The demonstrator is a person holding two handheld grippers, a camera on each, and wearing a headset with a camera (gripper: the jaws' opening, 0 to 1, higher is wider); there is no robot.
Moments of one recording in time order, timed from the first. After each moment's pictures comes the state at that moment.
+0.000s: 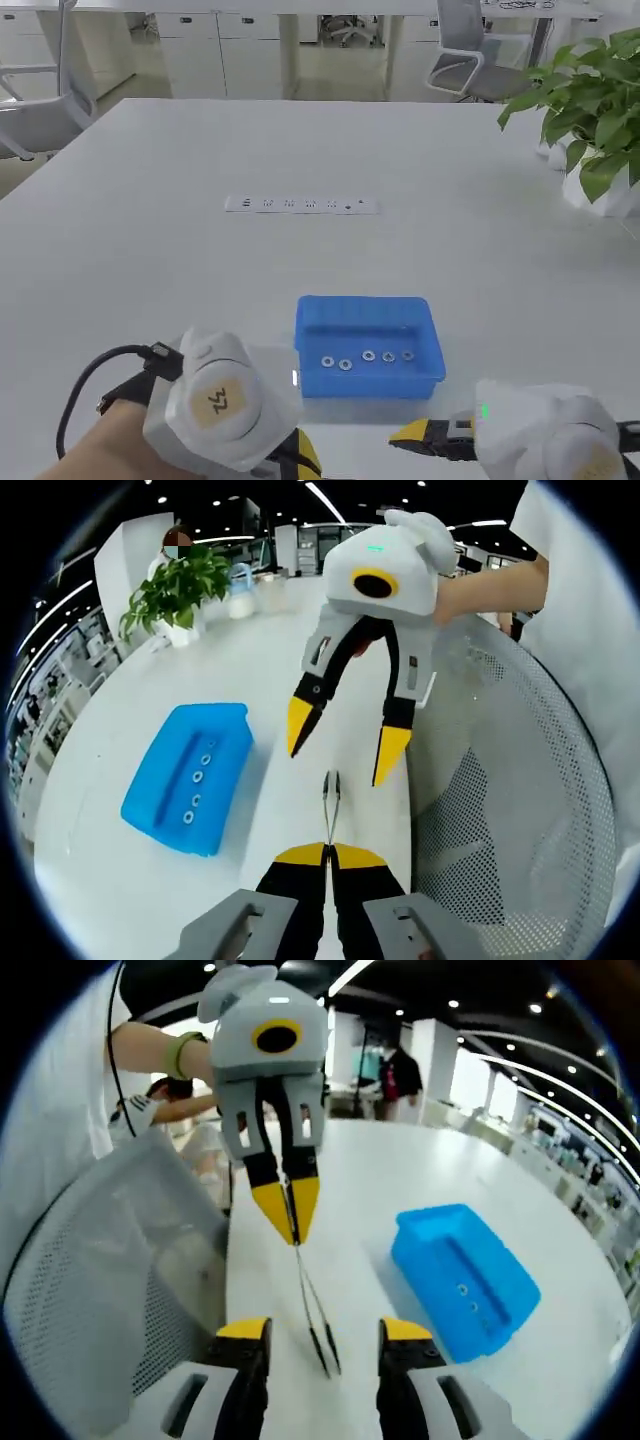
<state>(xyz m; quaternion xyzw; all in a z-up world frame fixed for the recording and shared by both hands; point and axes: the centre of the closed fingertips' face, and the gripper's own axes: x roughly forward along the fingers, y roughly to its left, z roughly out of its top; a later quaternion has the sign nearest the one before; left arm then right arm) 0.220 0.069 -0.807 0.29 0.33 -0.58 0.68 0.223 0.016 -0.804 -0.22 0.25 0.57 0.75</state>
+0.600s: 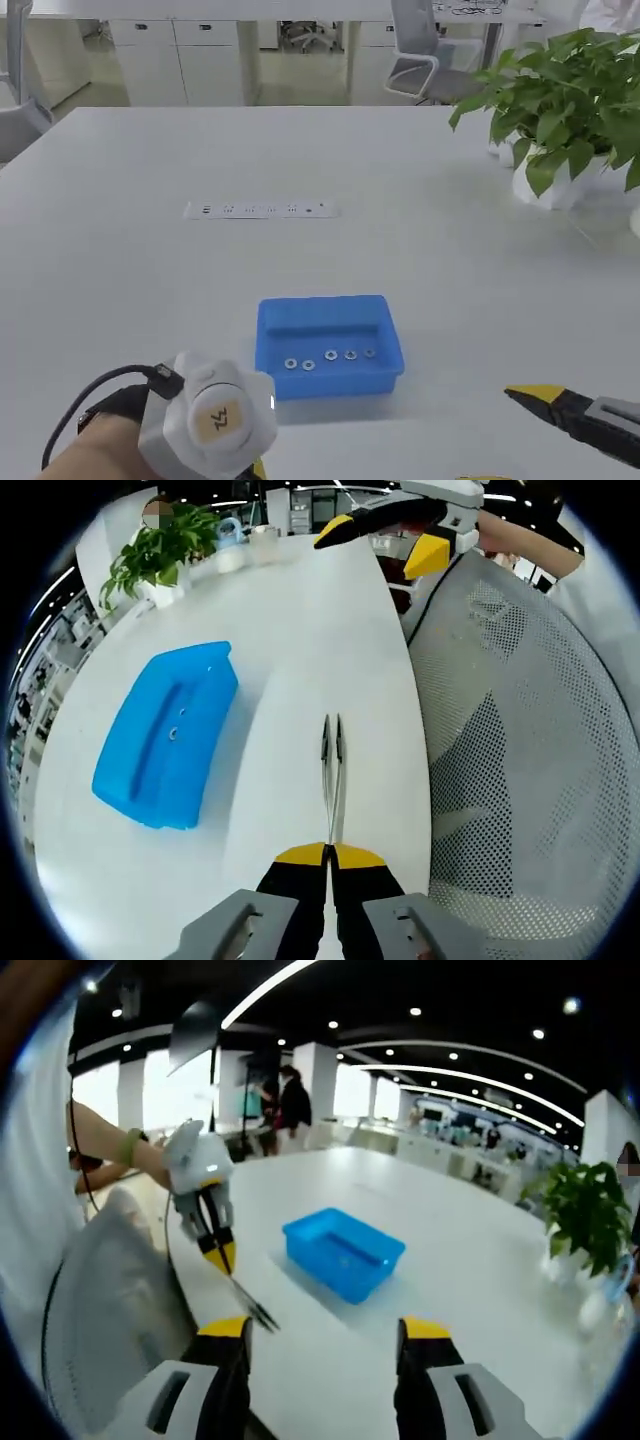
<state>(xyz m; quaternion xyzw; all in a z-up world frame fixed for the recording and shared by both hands) 0.220 0.083 -0.851 0.34 0.40 -0.56 0.64 0.227 -0.096 -0.739 -0.14 0.22 0.39 0.88</state>
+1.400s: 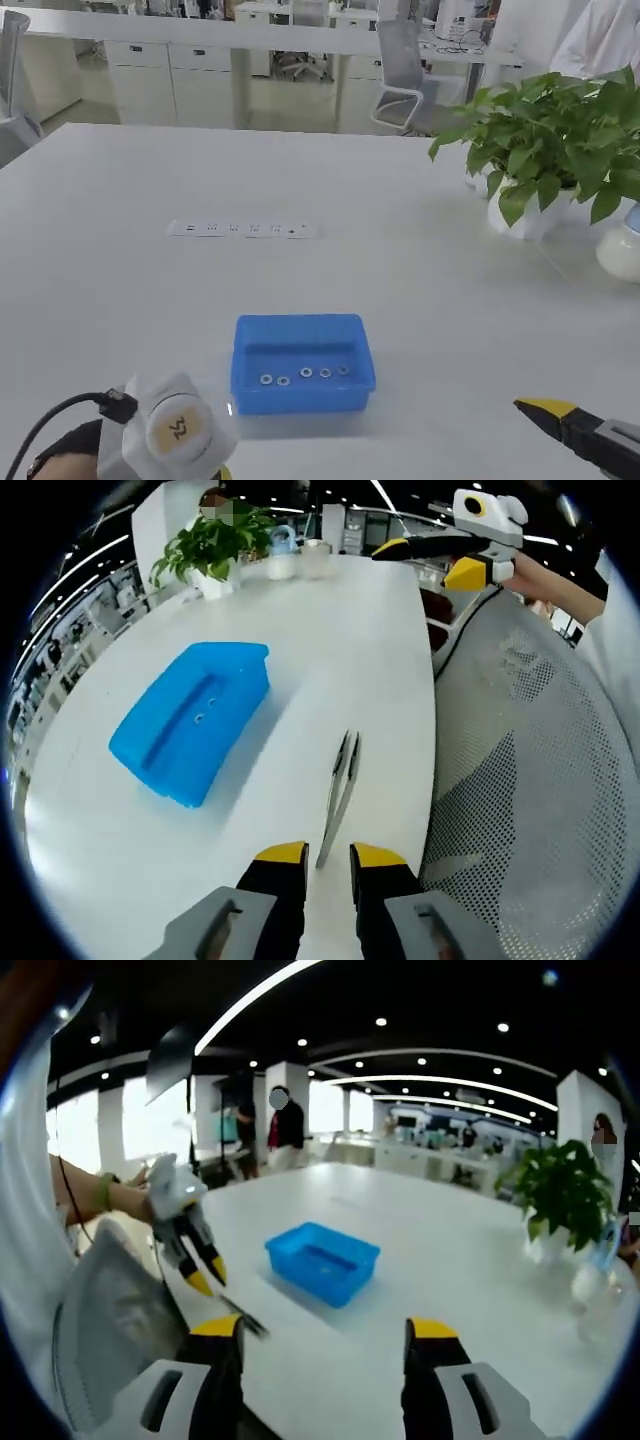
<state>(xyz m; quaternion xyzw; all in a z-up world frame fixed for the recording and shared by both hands) 0.217 0.077 -0.831 0.23 0.38 -0.49 0.75 0.228 -0.115 -0.730 -0.08 0.21 0.36 0.90</state>
